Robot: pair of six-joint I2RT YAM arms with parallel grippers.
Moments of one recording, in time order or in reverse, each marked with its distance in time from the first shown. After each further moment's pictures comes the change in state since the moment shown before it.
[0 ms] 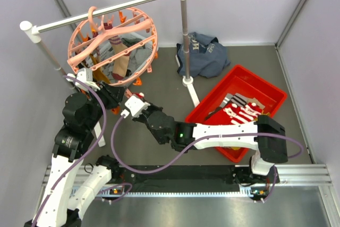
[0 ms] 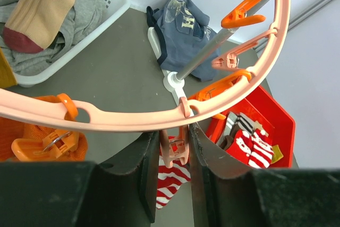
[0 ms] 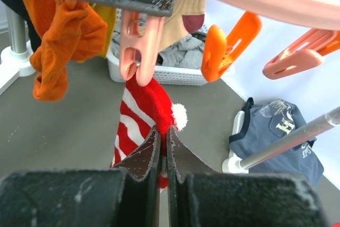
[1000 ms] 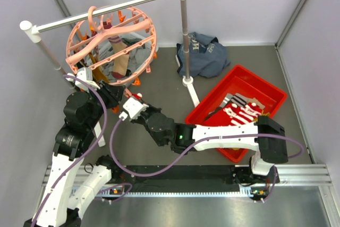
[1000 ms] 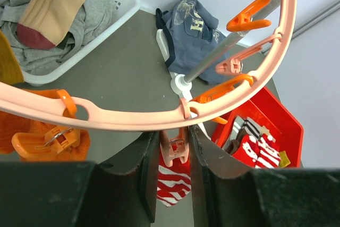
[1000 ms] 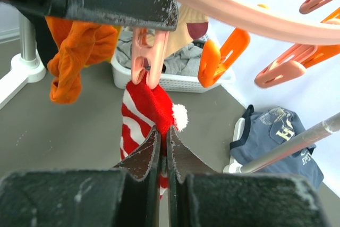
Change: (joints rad) left arm 0.000 0.011 0.000 -0.002 -0.041 0.003; right arm 0.022 0.000 0.014 0.021 0.007 -0.025
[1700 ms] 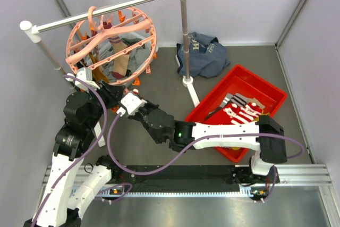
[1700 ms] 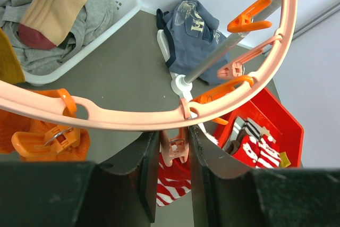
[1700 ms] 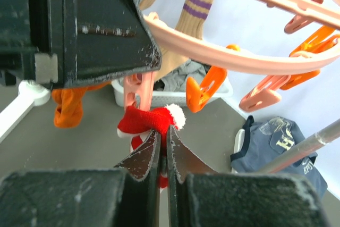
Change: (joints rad) left arm 0.000 0.000 0.000 0.000 -0.003 -0.002; right arm 0.000 0.009 0.077 0.010 -0.005 -0.012
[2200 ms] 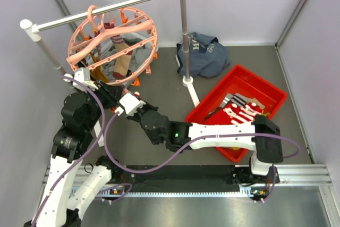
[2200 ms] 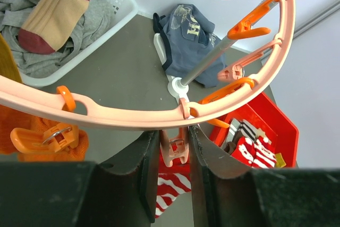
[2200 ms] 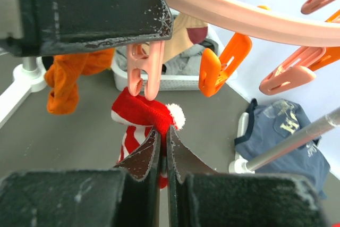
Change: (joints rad) left arm 0.000 -0.010 0.020 -0.009 0.001 -0.005; right arm 0.002 0.027 0.022 -0.092 0.040 0.076
